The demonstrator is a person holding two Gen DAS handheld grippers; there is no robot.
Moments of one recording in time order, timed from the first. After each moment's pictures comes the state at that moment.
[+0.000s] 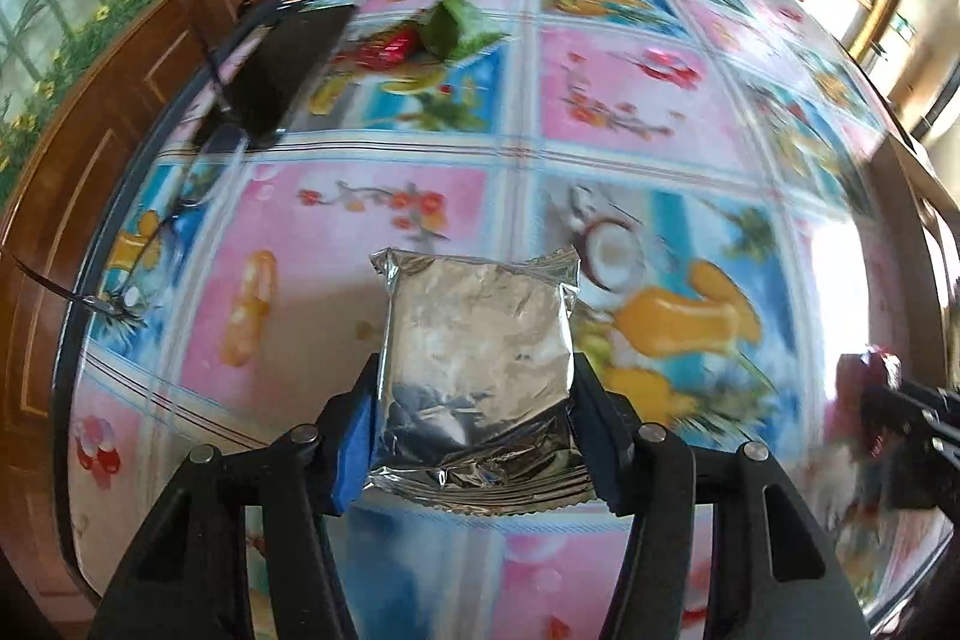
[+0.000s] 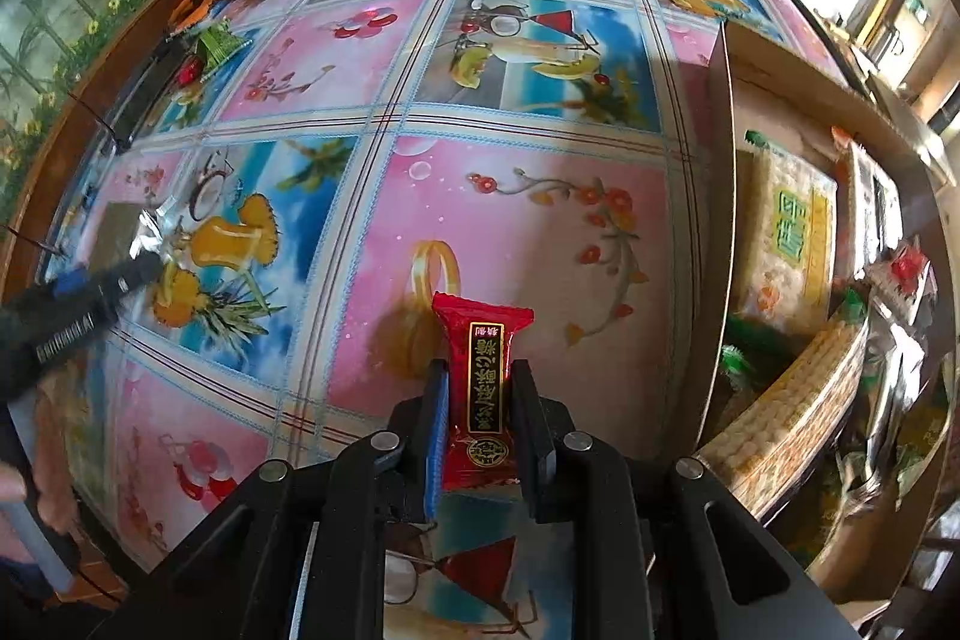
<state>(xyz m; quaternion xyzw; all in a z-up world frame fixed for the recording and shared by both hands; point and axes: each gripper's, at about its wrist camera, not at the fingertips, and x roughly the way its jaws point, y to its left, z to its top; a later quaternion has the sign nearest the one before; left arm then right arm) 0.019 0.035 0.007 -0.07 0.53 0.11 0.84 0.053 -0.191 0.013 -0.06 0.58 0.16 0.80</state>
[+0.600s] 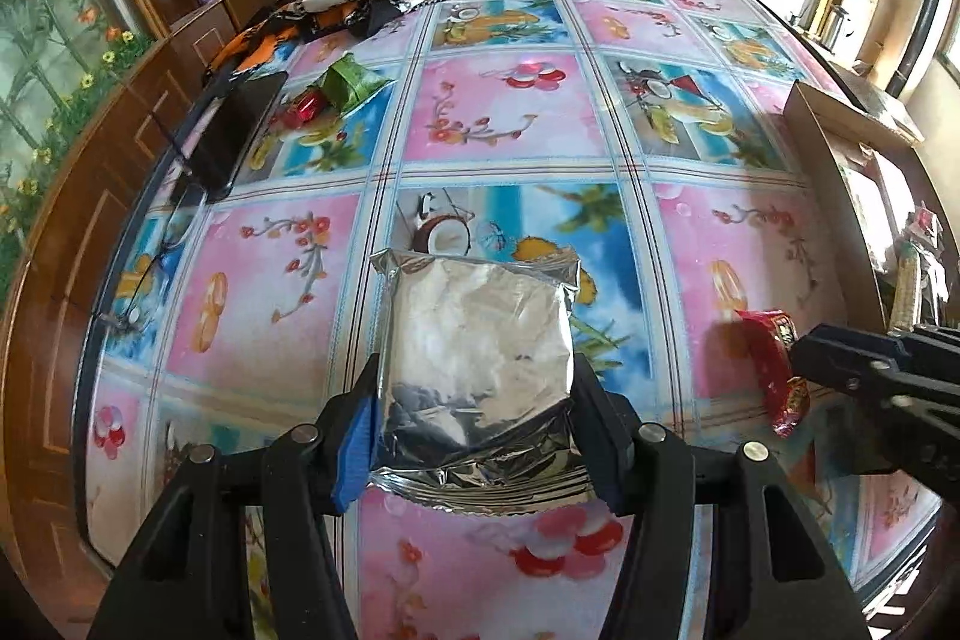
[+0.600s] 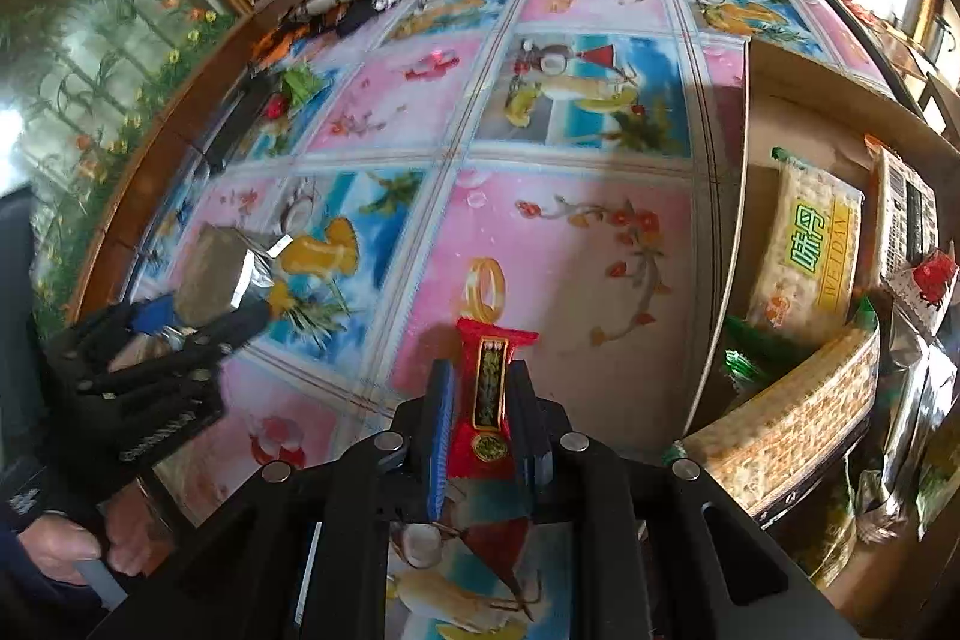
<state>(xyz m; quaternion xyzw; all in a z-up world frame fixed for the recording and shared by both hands) -0.001 -0.043 0.040 -0.02 0.51 0.10 0.85 0.047 -0.217 0.030 -0.01 0.56 0.26 0.79</state>
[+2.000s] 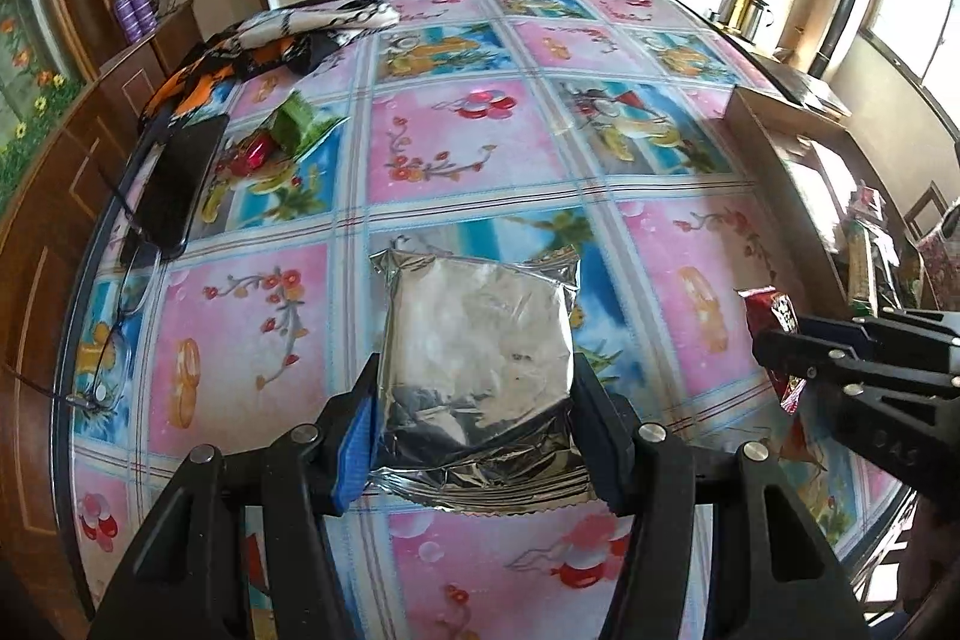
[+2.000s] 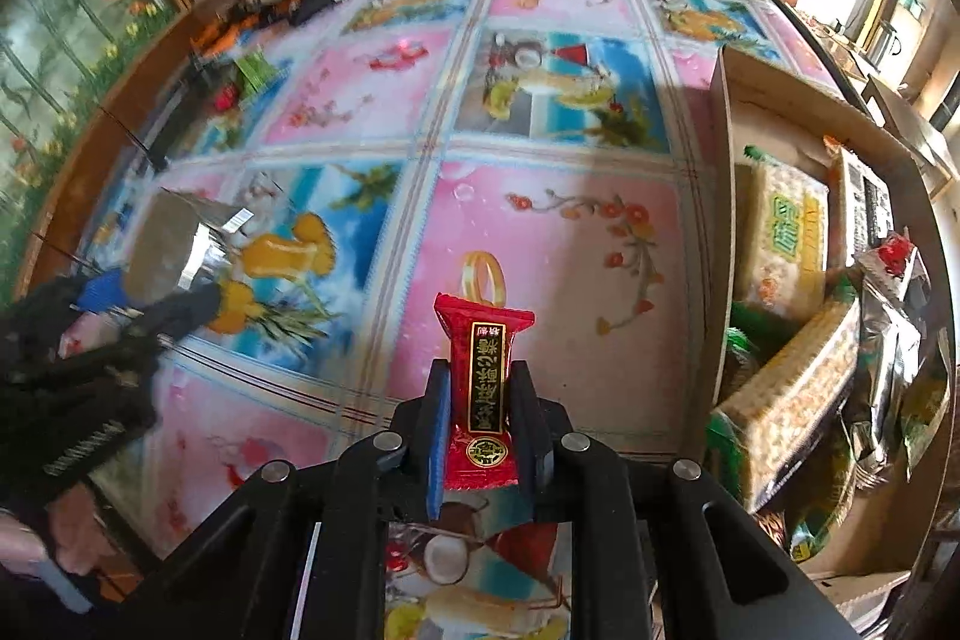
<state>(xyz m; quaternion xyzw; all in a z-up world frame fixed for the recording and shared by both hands) 0.005 -0.020 0.044 -0.01 0.49 -0.01 0.87 0.033 -0.189 0.036 -0.03 0.55 0.17 0.82</state>
